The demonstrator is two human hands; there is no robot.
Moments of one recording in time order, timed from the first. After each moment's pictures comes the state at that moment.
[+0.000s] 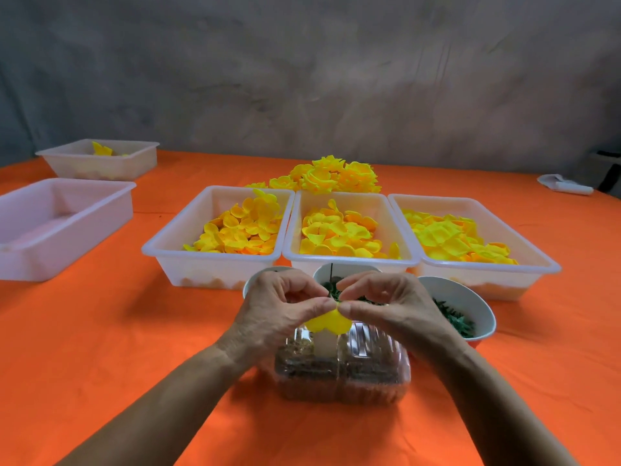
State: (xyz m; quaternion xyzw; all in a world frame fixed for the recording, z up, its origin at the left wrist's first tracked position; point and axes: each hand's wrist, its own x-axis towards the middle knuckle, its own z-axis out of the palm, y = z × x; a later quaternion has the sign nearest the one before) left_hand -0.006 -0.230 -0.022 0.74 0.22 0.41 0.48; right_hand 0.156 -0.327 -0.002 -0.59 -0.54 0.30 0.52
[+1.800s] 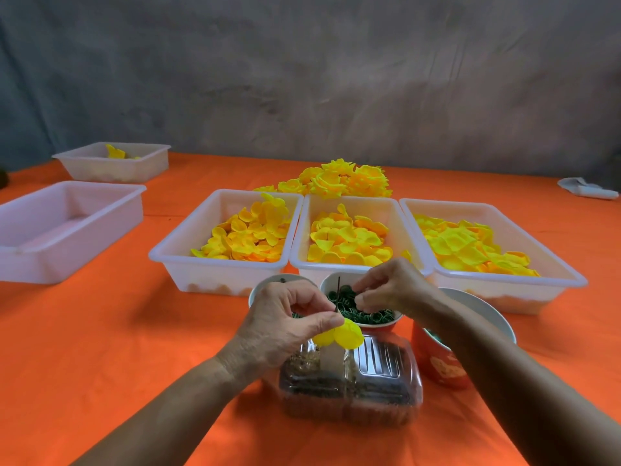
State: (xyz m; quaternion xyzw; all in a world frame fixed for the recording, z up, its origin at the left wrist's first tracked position) left_hand -0.005 -0.230 -0.019 0.76 0.22 0.40 0.45; right_hand 0.201 -0.262 -0.009 -0.71 -0.51 0.29 0.38
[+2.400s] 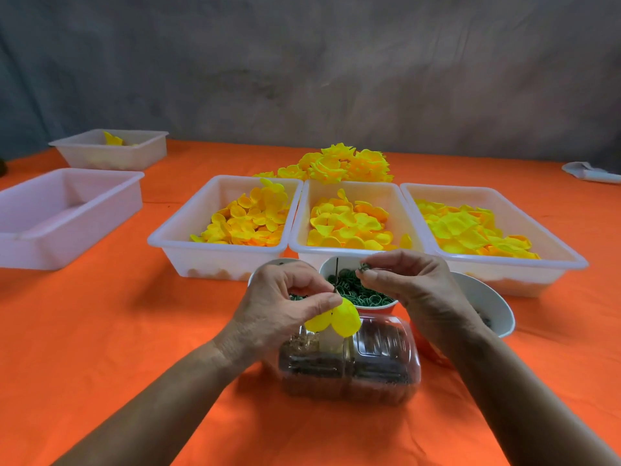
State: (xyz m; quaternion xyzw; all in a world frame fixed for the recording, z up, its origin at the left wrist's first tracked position) left_hand -0.007 -0.233 -0.017 0.78 0.22 0.41 0.43; right_hand 0.181 -0.307 -0.013 -0.50 -0.42 0.39 0.65
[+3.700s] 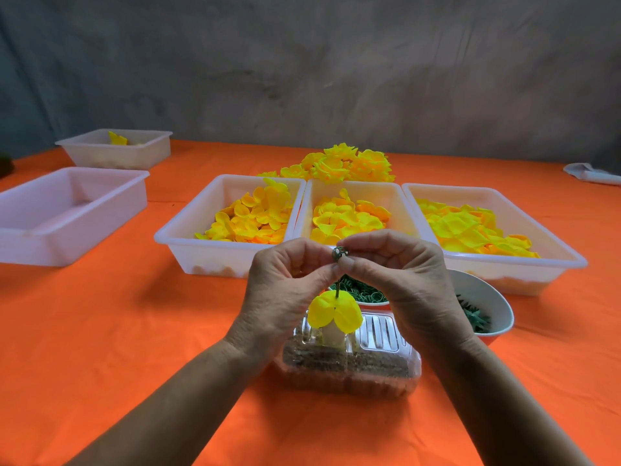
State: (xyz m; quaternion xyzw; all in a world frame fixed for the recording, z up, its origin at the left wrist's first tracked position) left_hand 0.000 -0.259 0.006 0.62 0.21 0.50 0.57; right_hand 0.129 -0.318 0.017 -0.41 -0.50 0.33 0.69
